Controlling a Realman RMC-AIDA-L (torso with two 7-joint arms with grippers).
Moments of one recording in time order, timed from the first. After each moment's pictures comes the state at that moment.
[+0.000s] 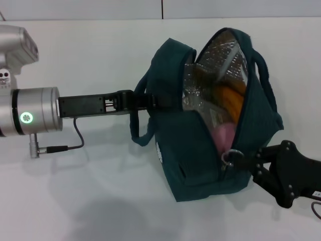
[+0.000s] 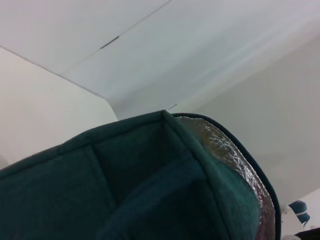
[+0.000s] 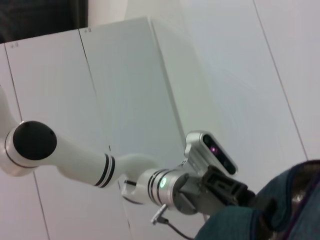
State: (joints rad) left arm -0.60 -2.07 0.70 0.51 1.89 1.72 -2.05; right arm 0.39 2.02 -1.18 -0.25 -1.35 -1.79 0.88
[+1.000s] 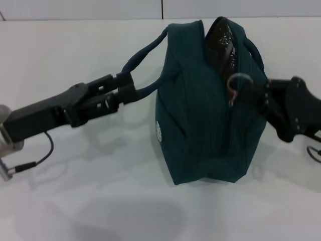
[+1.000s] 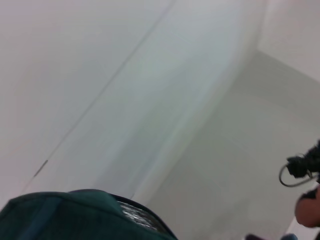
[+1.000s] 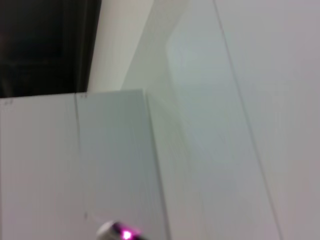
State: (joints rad) left arm -0.42 -2.07 0.70 0.51 1.62 1.90 -1.60; right arm 0.48 2.03 -1.18 -0.25 -1.11 -1.83 0.88
